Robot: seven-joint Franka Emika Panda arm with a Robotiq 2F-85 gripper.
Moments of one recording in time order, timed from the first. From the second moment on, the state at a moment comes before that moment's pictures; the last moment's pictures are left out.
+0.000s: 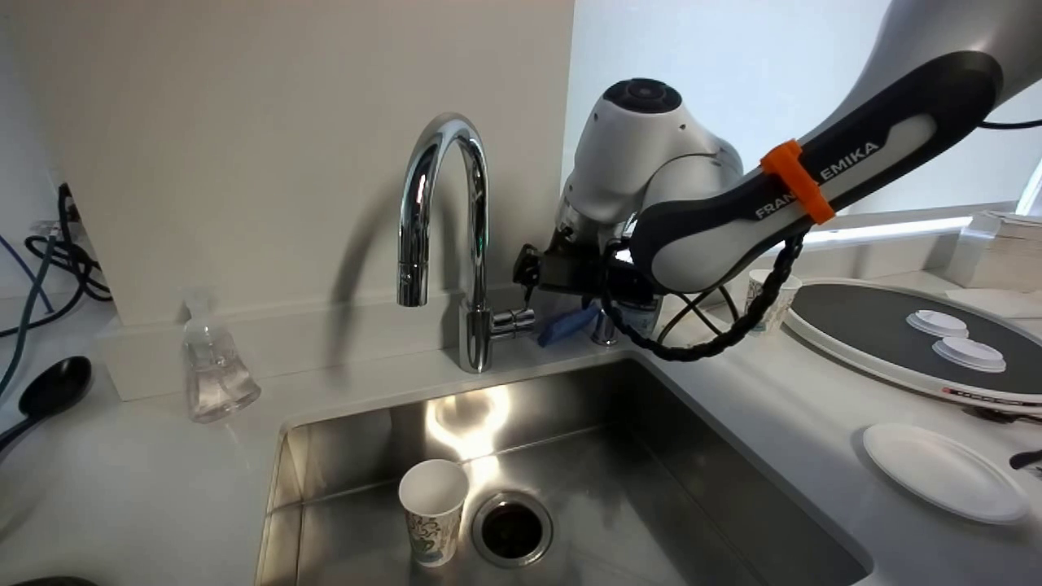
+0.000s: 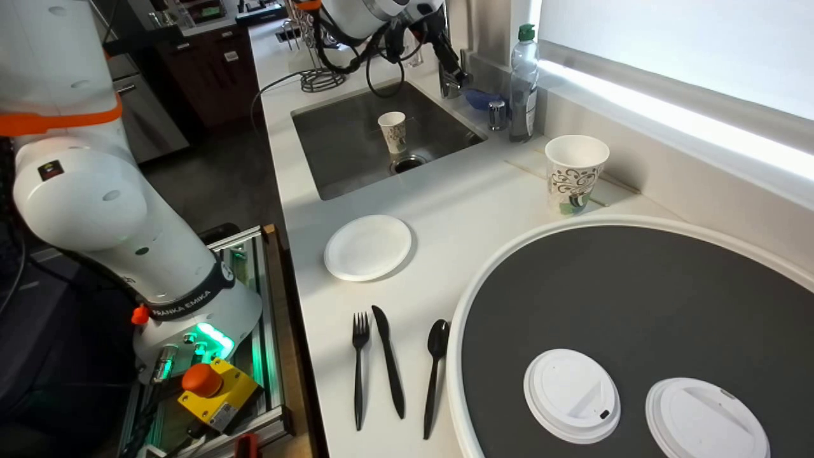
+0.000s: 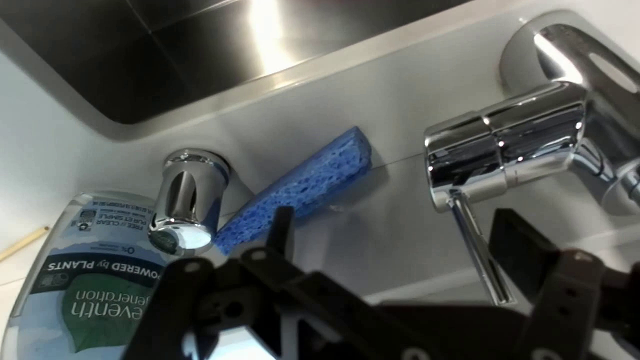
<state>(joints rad) 0.33 0.35 0.08 -1.91 -0.65 2.67 1.28</state>
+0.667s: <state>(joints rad) 0.38 0.38 0.04 -1.86 -0.71 2.68 1.41</state>
